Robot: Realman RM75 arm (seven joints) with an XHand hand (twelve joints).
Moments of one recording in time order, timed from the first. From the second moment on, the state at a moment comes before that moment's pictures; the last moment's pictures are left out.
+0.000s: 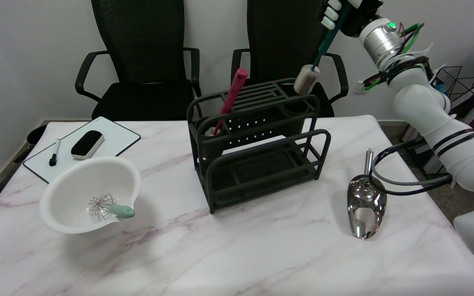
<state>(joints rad) 0.63 -0.87 -1.76 1.20 1.11 0.09 1.33</state>
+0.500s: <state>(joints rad) 0.44 -0.82 -1.54 1.32 1.10 0.09 1.33</state>
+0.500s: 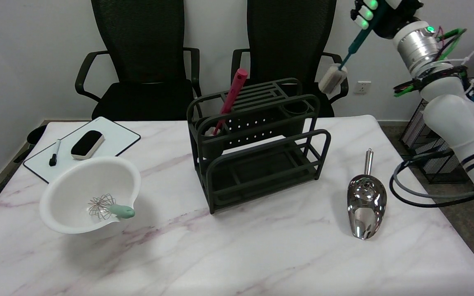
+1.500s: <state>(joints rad) -0.27 -0.93 -1.20 1.70 1.09 0.34 1.29</state>
